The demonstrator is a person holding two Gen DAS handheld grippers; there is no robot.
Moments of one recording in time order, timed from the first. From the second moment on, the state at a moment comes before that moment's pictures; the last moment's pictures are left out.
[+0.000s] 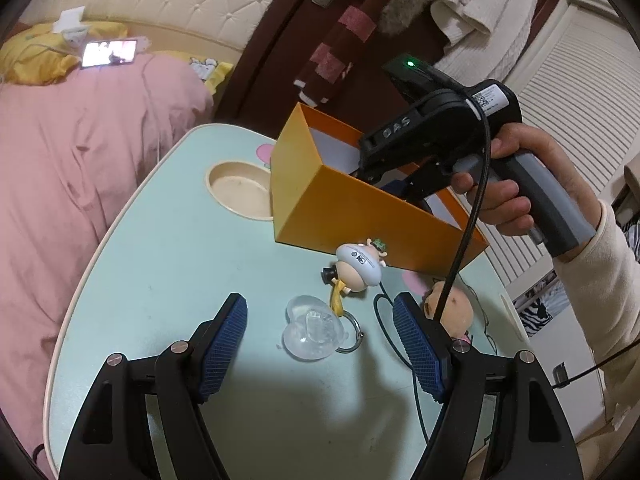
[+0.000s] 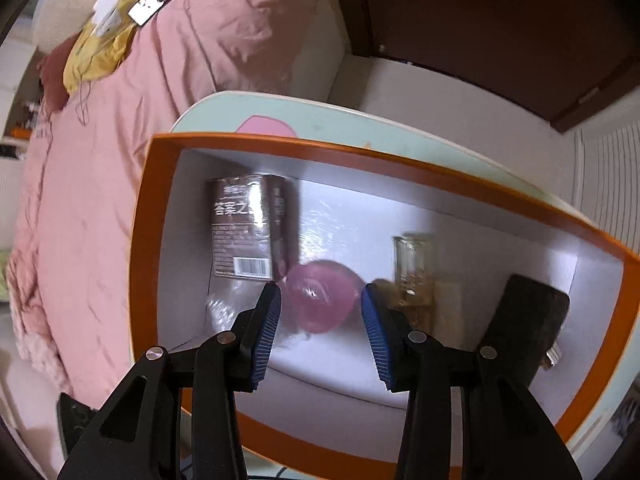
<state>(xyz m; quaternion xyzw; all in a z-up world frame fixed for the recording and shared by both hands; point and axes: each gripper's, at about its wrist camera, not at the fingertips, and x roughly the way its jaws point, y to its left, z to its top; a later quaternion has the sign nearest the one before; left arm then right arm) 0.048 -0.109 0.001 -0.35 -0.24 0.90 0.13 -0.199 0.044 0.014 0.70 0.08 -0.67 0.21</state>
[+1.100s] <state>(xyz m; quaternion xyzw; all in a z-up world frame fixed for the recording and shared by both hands) 0.049 -0.113 0.000 -0.34 -0.25 0.90 0.11 -0.015 0.117 0.045 0.52 0.11 -0.77 0.35</state>
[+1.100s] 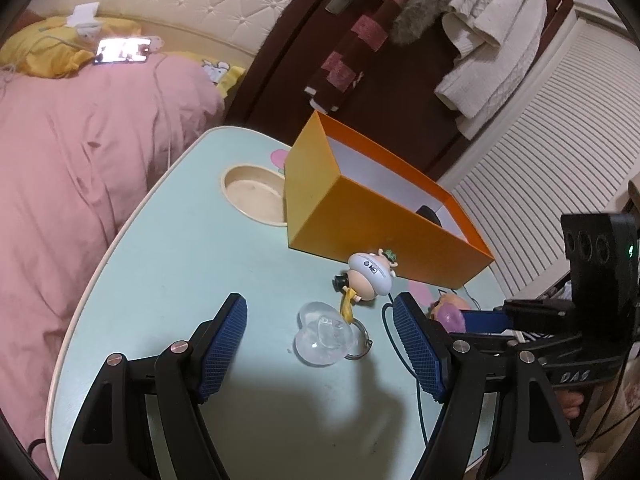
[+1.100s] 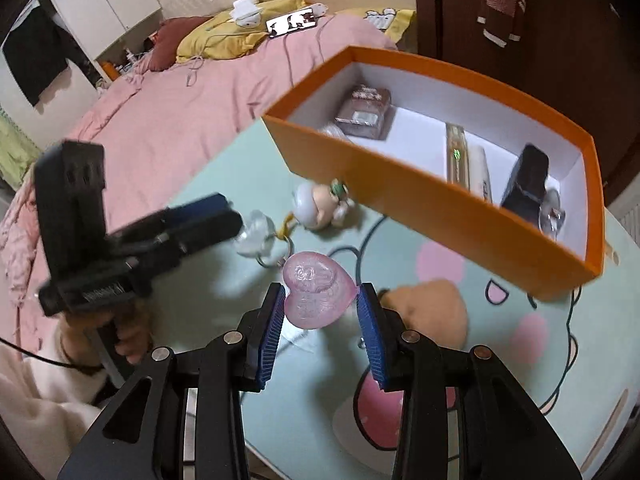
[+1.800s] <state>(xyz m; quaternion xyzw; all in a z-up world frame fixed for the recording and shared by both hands) 0.057 -0.105 0.031 -0.31 -0.19 0.93 0.07 0.006 0.200 0.063 0.33 -0.06 -0.88 0.34</state>
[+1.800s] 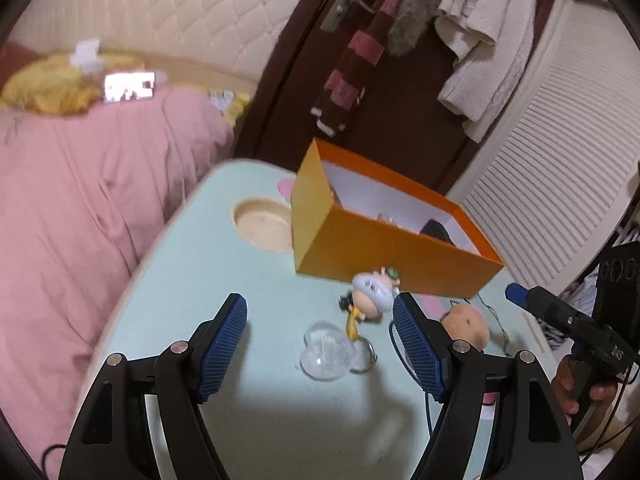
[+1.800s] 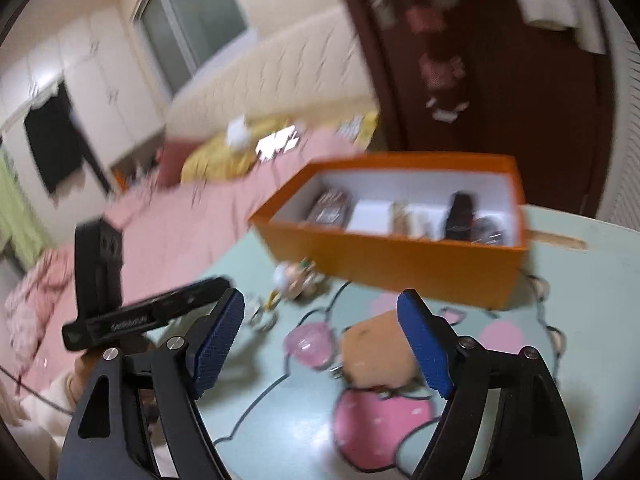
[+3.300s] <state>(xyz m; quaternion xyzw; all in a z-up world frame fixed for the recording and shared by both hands) -0.163 0.013 0.031 -0.59 -0.04 0.80 0.06 -0.016 0.262 0.026 0.37 -0.24 -0.83 0.34</state>
